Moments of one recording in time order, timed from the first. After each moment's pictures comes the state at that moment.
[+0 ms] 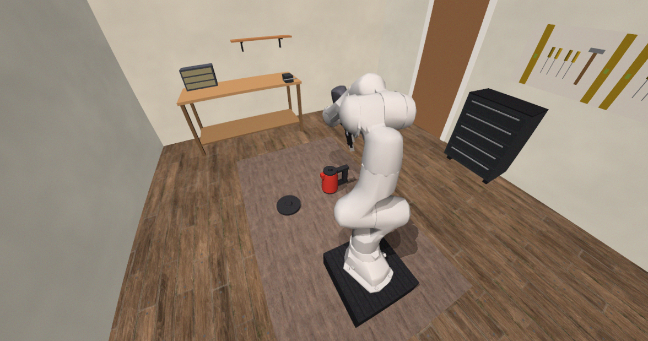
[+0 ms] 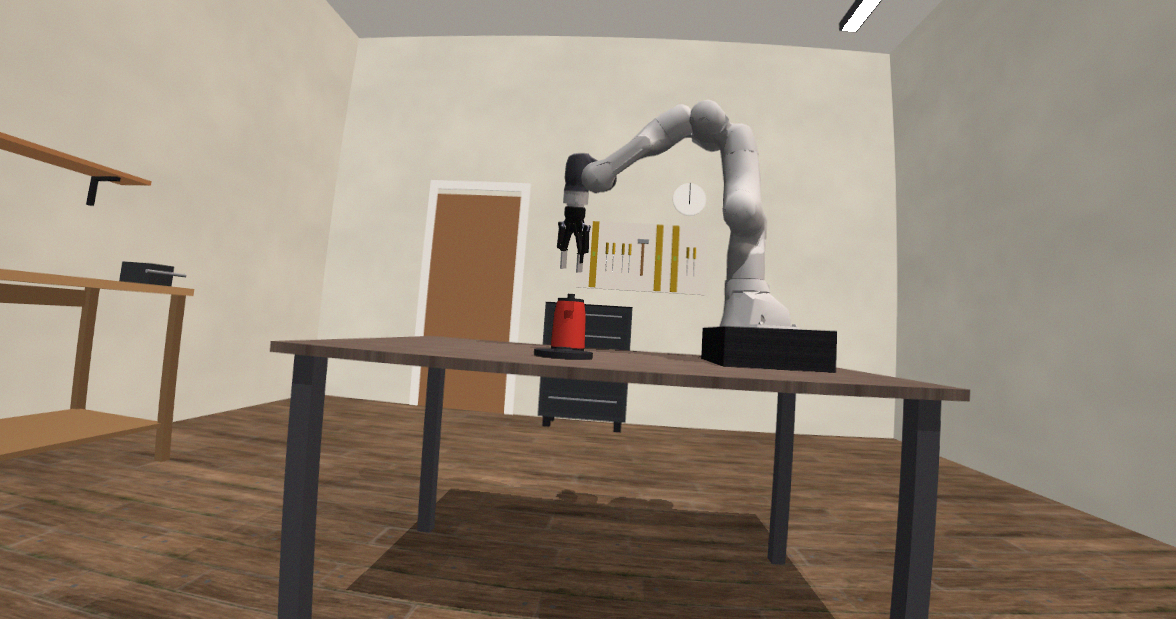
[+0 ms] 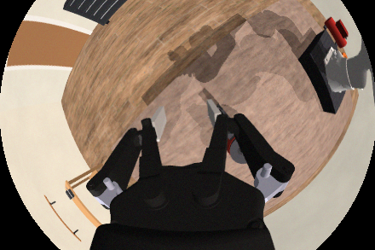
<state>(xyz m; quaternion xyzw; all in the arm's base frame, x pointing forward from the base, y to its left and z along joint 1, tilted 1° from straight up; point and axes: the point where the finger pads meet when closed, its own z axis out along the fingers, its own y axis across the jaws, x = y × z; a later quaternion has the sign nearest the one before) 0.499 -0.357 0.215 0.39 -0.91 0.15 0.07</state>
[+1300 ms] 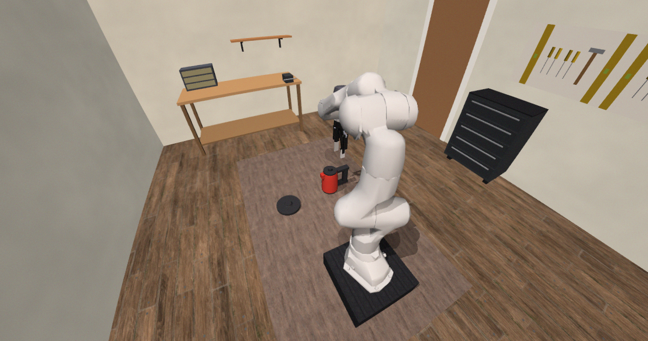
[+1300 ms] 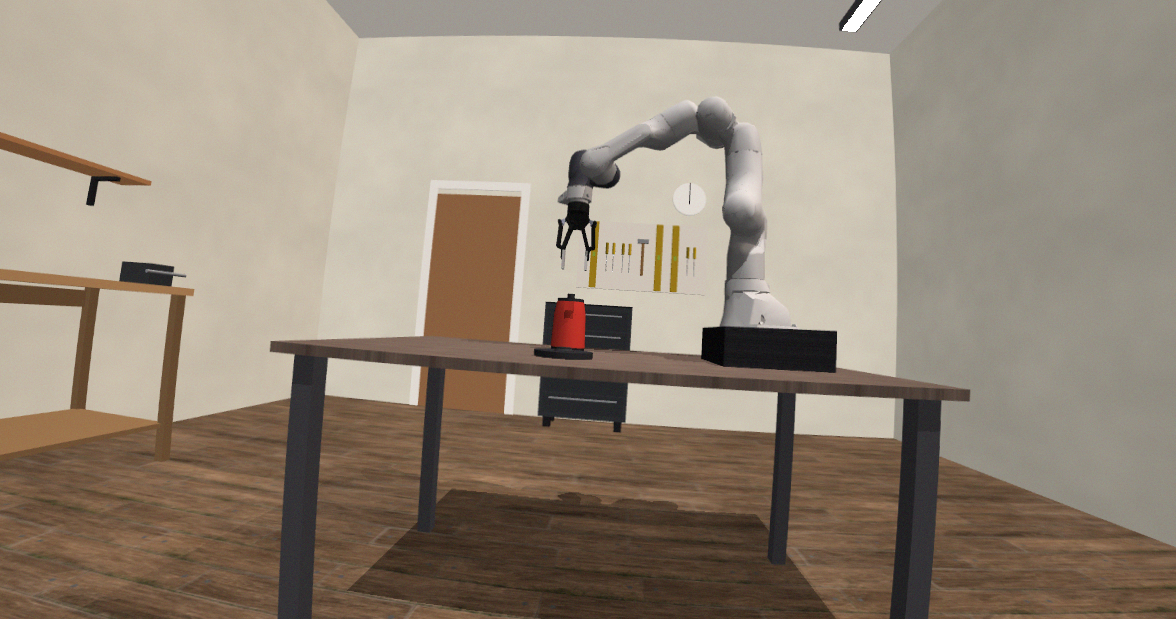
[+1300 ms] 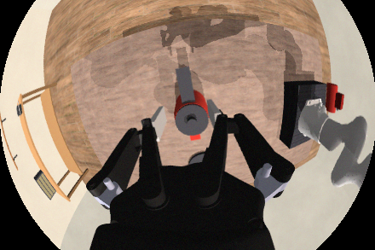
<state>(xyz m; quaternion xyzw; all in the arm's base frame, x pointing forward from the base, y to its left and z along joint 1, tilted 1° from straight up) 0.494 -0.255 0.204 0.64 -0.76 0.01 0.00</state>
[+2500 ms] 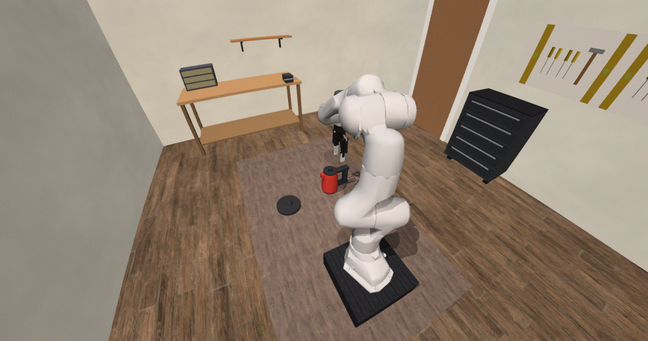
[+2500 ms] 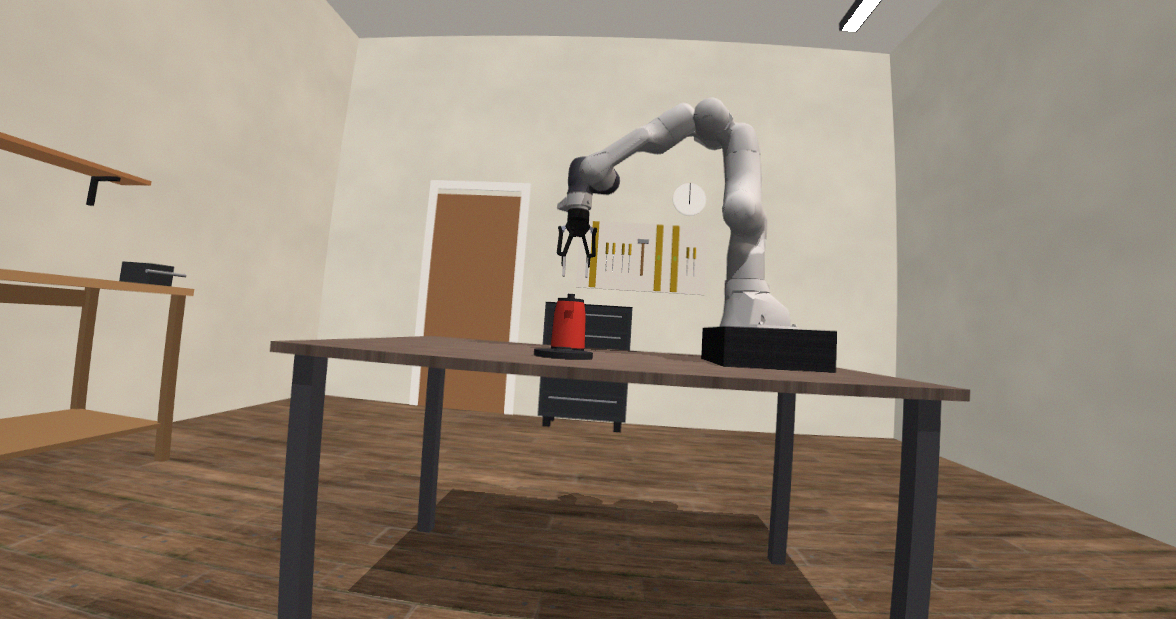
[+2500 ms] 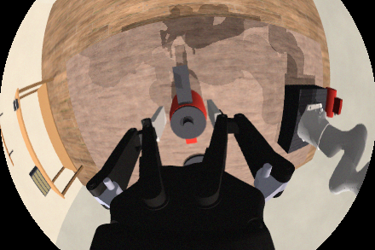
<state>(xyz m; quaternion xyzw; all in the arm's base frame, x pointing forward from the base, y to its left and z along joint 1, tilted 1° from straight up) 0.490 -0.252 0.180 0.66 -0.75 0.00 0.00</state>
